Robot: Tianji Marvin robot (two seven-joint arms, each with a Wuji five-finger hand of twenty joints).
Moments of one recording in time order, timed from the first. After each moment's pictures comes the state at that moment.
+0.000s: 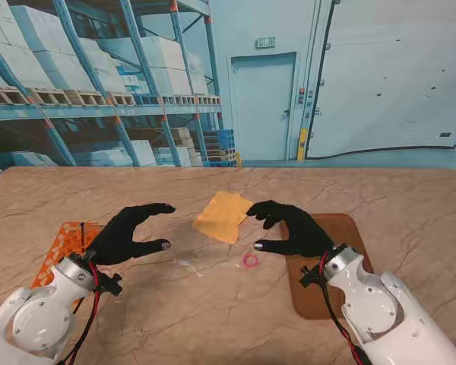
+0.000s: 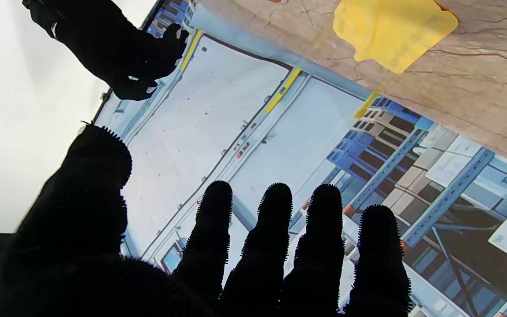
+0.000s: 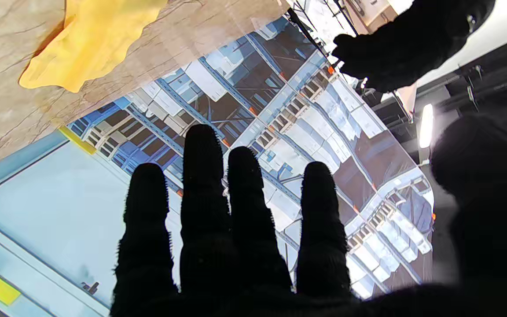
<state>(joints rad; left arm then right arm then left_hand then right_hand) 1.75 -1.09 -1.46 -1.73 0.41 -0.52 -0.04 -1.63 -1.10 1.31 -1.64 -0.43 -0.48 0.00 0.69 -0.39 0.24 -0.04 0.48 0.12 0.30 0.44 0.59 0.27 0.15 0.44 0.42 0.34 0.31 0.55 0.06 0.37 0.58 0.63 0.31 -0.59 0.66 -0.04 0.40 -0.16 0.63 0.56 0.67 0.14 0.58 0.39 0.72 0.12 0.56 0.61 0.31 0.24 0.72 0.74</state>
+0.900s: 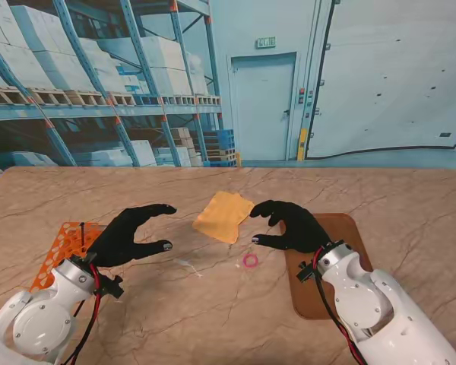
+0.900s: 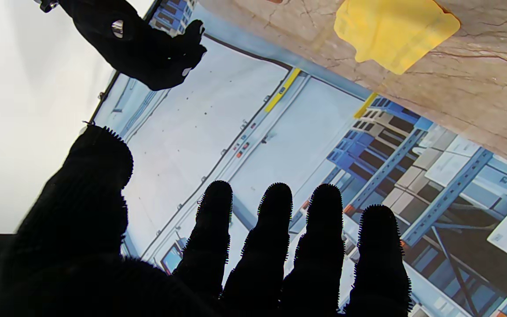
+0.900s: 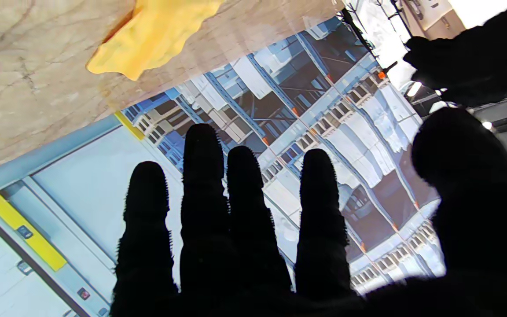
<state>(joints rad) 1.77 -1.10 -1.46 -1.77 0.43 -0.49 -0.03 -1.60 -1.11 1.27 -1.63 -0.56 -0.32 -0.07 0.69 -0.39 0.25 -0.04 0.48 0.12 0.30 0.44 0.59 0.27 0.15 0.44 0.42 0.34 0.31 0.55 0.06 0.37 0.58 0.63 0.39 -0.60 0.66 -0.03 0.51 -0.16 0.66 0.56 0.67 0.14 0.59 0.39 0.72 0.11 0.59 0.61 0.32 0.24 0.72 0.74</state>
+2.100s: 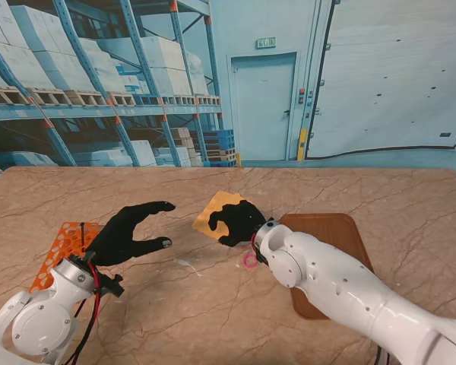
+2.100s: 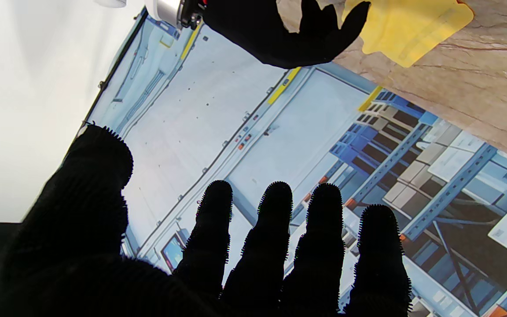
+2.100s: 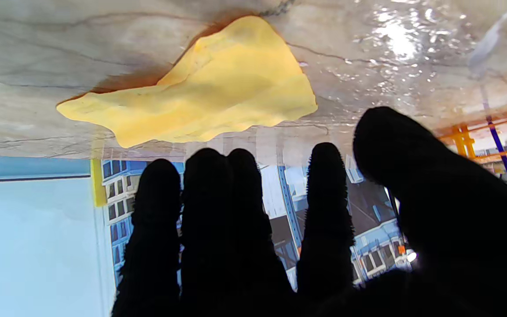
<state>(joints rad) 1.78 -1.10 -1.47 -1.79 0.40 -0.47 -0.02 -0.96 -1.18 0.50 -1.07 -0.74 -0.06 -0.20 0.69 -0.39 0.25 -0.04 0.48 0.12 0.30 0.44 0.60 0.27 0.15 0.44 0.42 0.34 0.32 0.56 0.06 0.37 0.58 0.63 0.49 -0.68 0.99 -0.04 0.54 -0.24 0.76 0.55 0.62 0.21 1.13 0.68 0.68 0.10 1.27 0.90 0.32 0.16 1.29 0.71</state>
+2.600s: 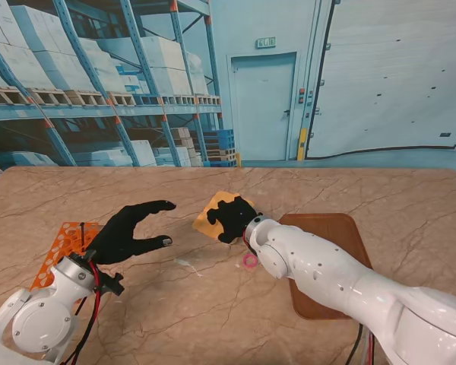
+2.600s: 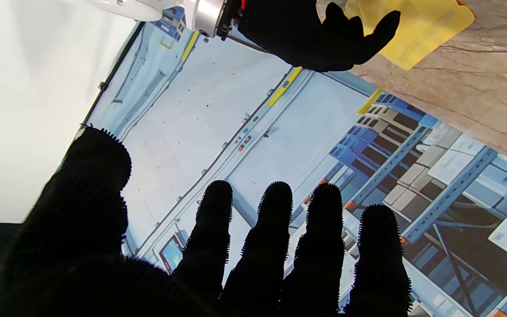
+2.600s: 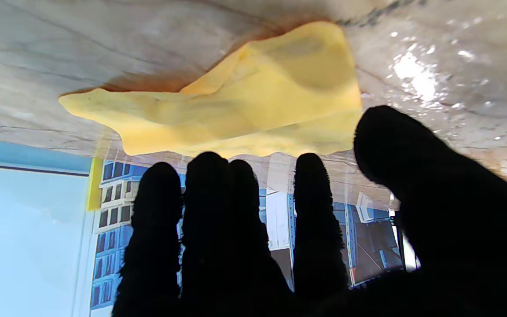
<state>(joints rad) 1.77 -1.10 -1.46 -1.79 0.39 -0.46 -0.04 -0.80 -1.30 0.28 -0.82 -0.72 -0.01 -0.26 0.69 -0.37 0.22 -0.04 0.48 0.12 0.30 0.44 0.60 0.27 0.15 0.44 0.42 0.34 0.32 0.56 0.06 0.37 0.58 0.63 0.49 -0.69 0.99 -0.04 0.45 -0.10 0.77 0.53 0.49 0.25 1.18 0.72 0.66 0.08 1.28 0.93 0.31 0.16 1.38 0.71</state>
